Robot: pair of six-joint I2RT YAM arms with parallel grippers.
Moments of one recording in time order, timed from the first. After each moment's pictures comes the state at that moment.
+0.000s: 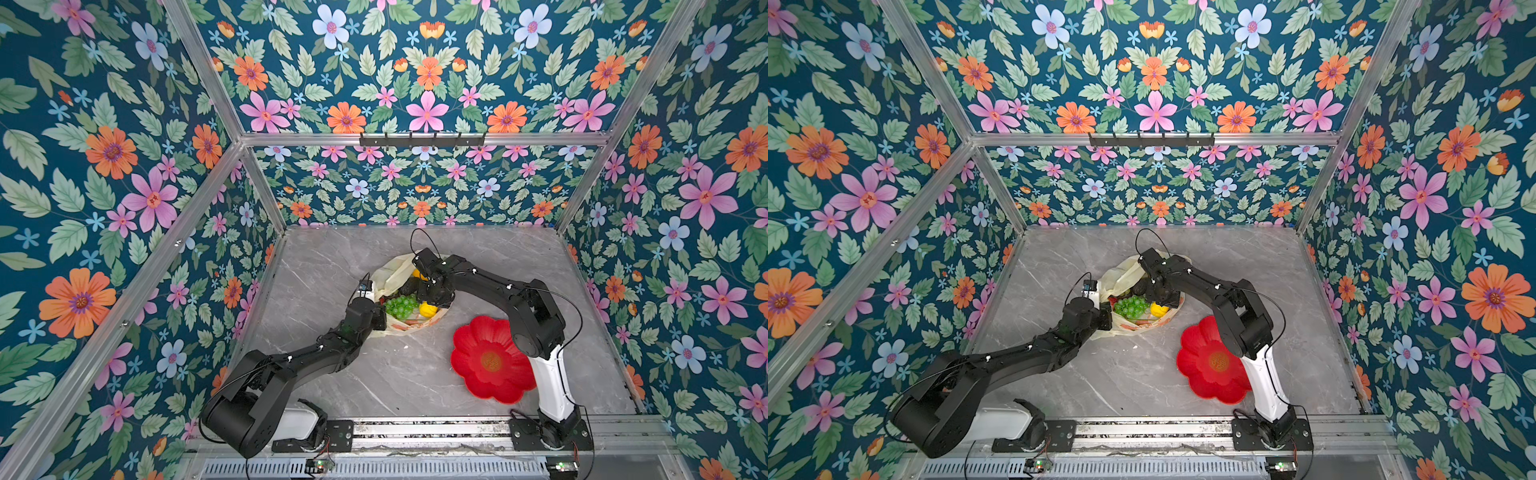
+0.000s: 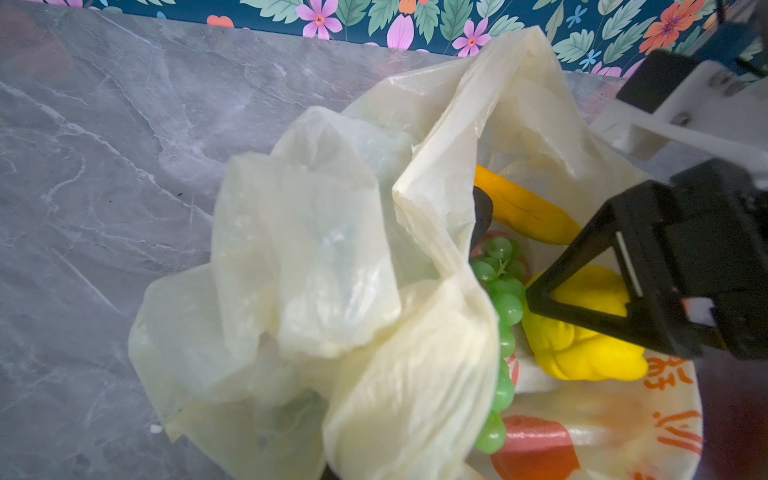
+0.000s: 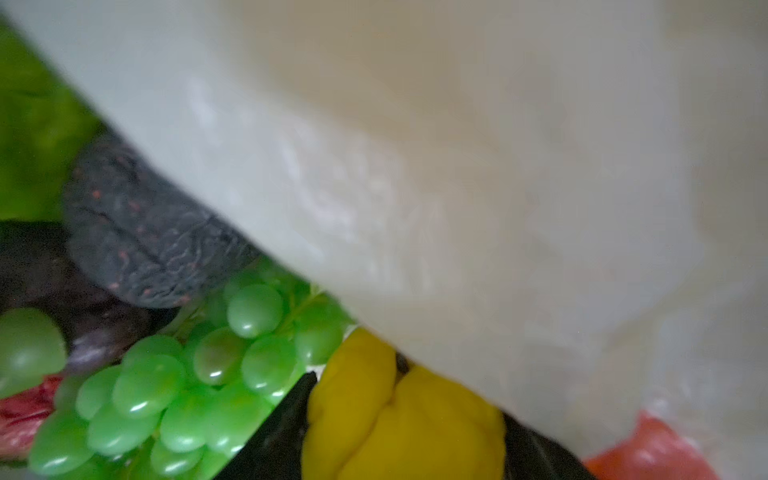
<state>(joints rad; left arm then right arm) -0.58 1.35 0.46 0.38 -0.20 -0.34 0.67 2.13 1.71 -0.86 0.03 0.81</state>
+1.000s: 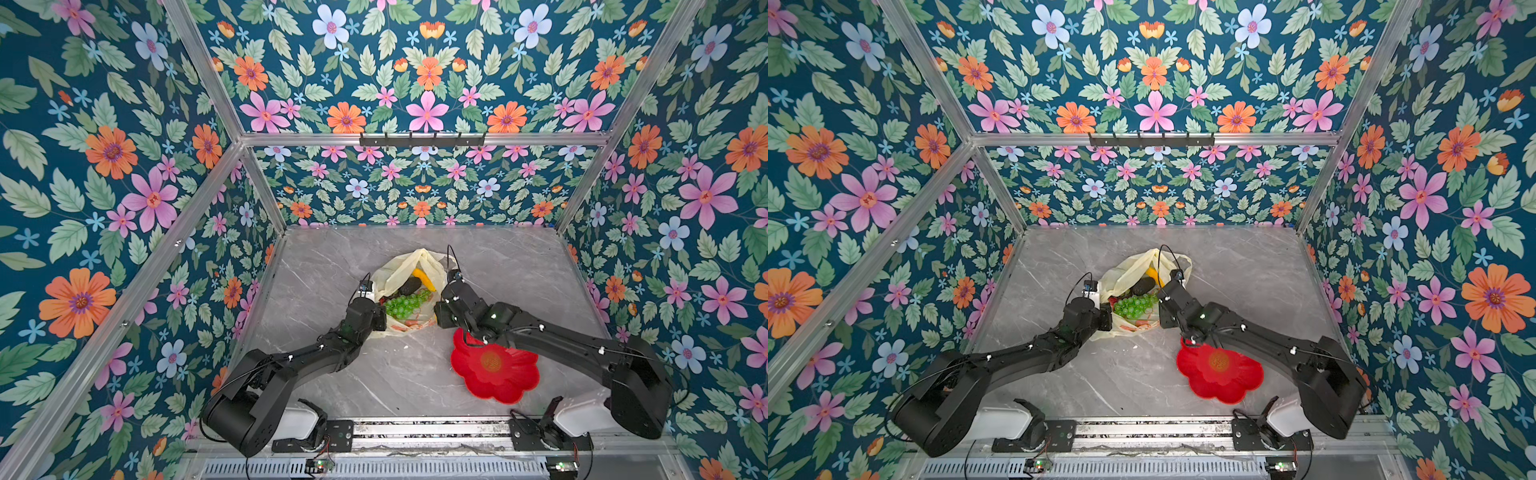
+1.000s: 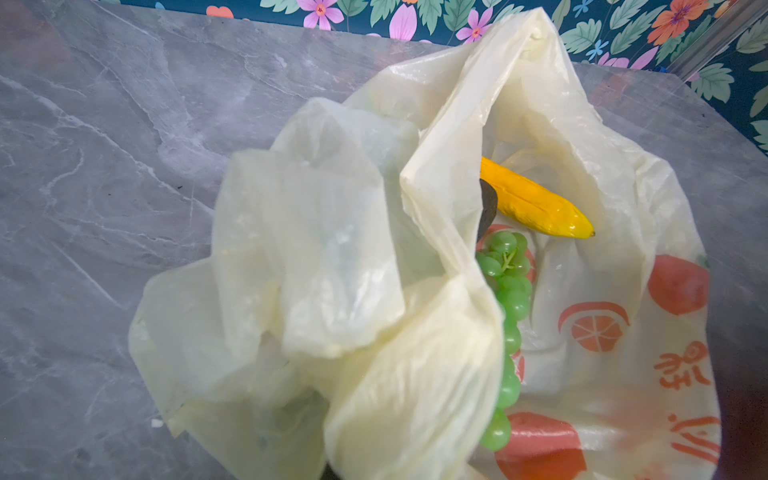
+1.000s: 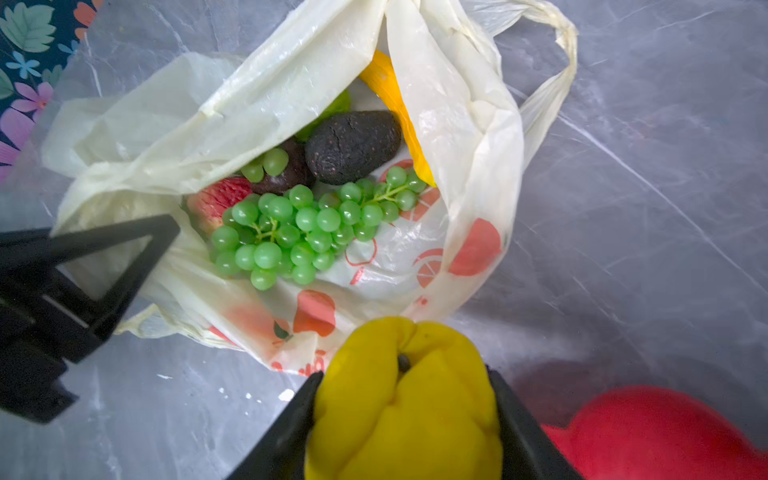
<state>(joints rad) -0.58 1.36 0.46 0.37 -0.20 -0.34 0.85 1.40 0.95 -0.39 0.34 0.58</state>
